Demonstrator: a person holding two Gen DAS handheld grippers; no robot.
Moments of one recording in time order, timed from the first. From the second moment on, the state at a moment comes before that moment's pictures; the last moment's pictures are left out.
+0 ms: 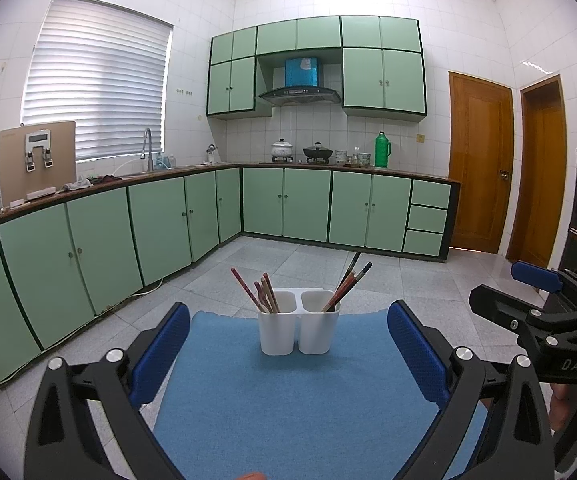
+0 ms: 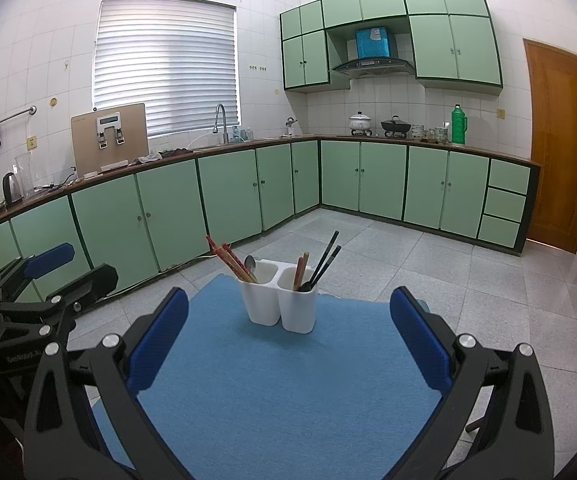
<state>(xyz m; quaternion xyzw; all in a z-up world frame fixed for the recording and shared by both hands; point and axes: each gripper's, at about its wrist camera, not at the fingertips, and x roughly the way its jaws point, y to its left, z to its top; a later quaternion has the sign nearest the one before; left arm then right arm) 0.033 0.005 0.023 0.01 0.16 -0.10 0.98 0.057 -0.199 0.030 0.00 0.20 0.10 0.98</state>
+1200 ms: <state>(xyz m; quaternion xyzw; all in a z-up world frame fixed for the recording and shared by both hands) 0.033 0.004 0.022 0.01 0.17 -0.10 0.98 0.059 -0.201 0.024 0.00 0.20 0.10 0.98</state>
